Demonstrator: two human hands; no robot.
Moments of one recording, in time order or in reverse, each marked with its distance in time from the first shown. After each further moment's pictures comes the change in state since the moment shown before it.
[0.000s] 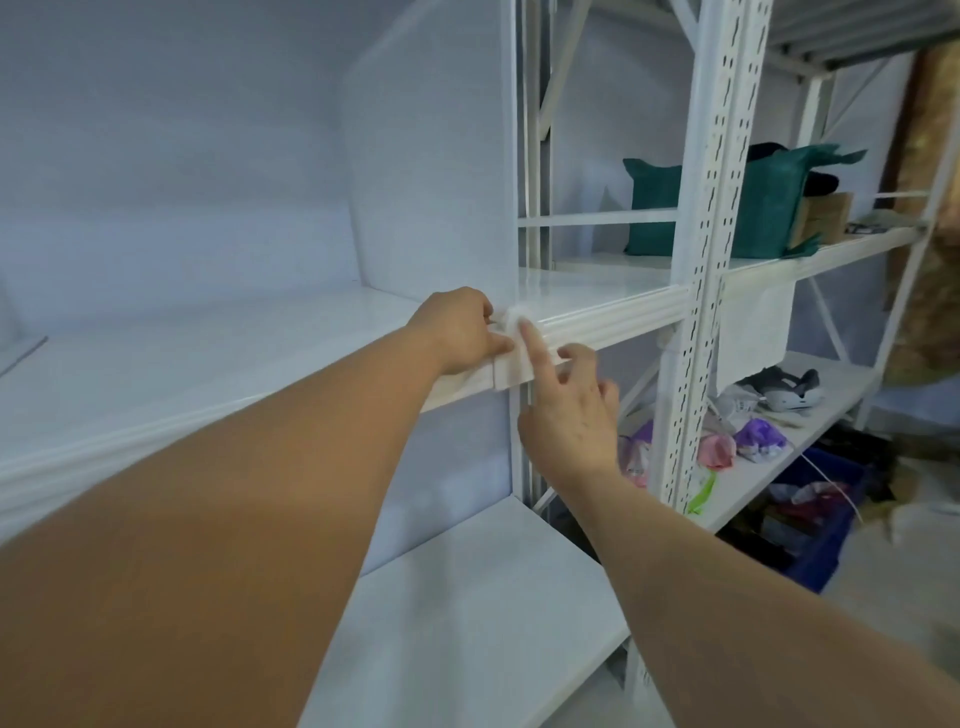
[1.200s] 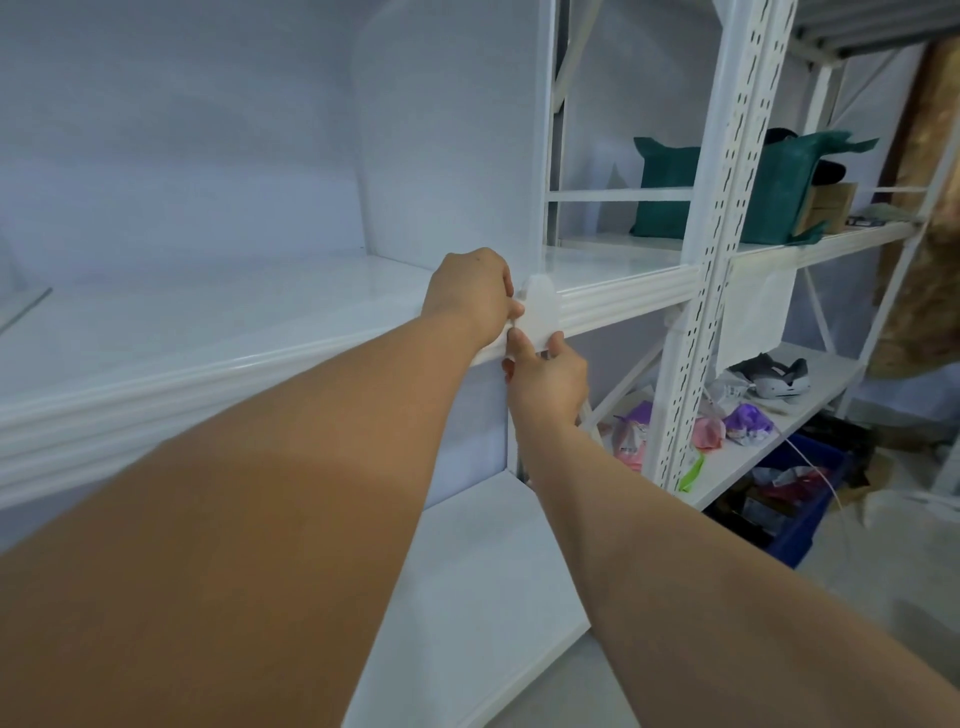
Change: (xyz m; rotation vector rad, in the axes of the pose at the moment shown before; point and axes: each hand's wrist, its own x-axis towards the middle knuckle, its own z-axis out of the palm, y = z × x) left_hand -0.006 -0.005 0.007 -0.120 0.215 -0.019; right_hand 0.006 -0.050 0.014 0.934 0.018 0.709
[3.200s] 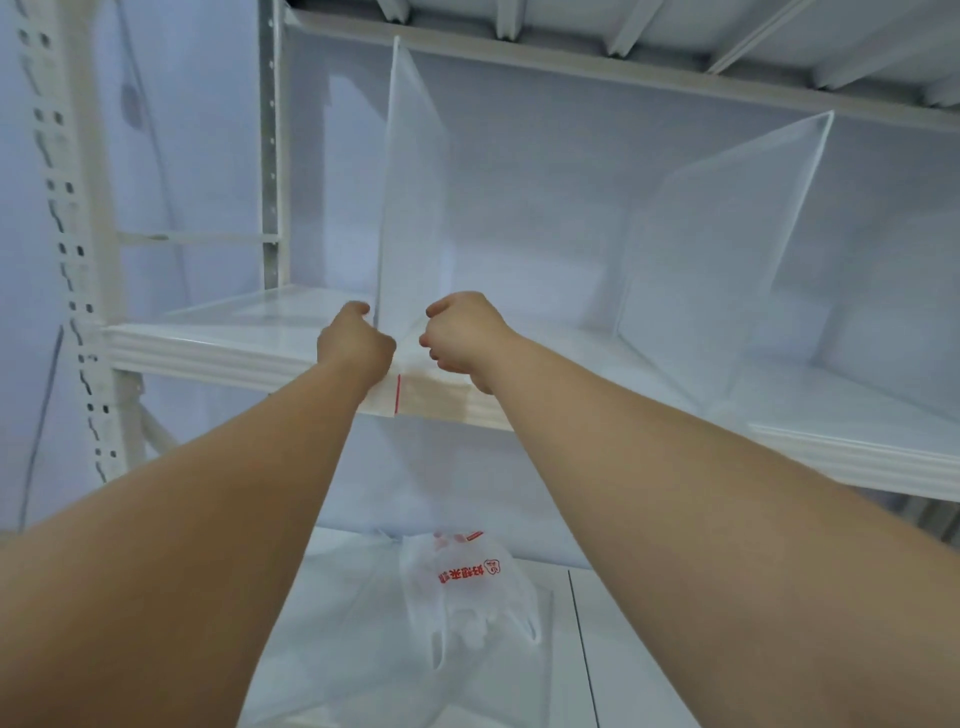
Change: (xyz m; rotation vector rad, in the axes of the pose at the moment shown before) left_hand -0.397 -0.307 -0.443 -0.084 0.708 -0.932; right_hand -0.547 -0.198 0.244 -0.412 -1.191 -0.390
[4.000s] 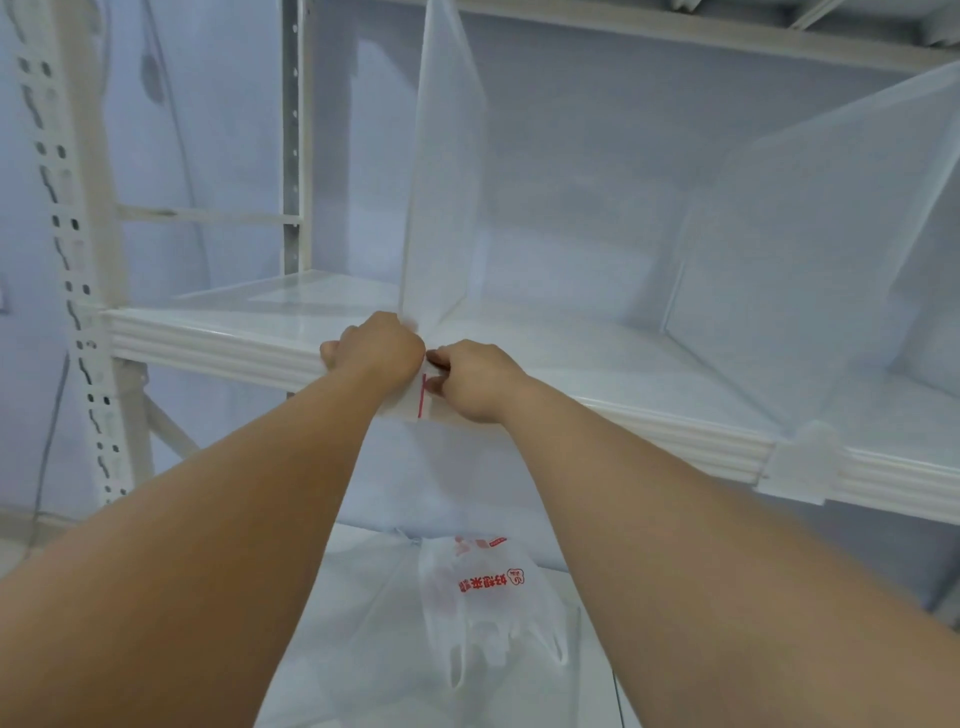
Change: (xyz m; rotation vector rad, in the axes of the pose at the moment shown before) left_hand 0.038 -0.016 0.023 0.430 -0.027 0.014; right_hand 0.056 0.056 0.035 -0.707 -0.215 -0.320
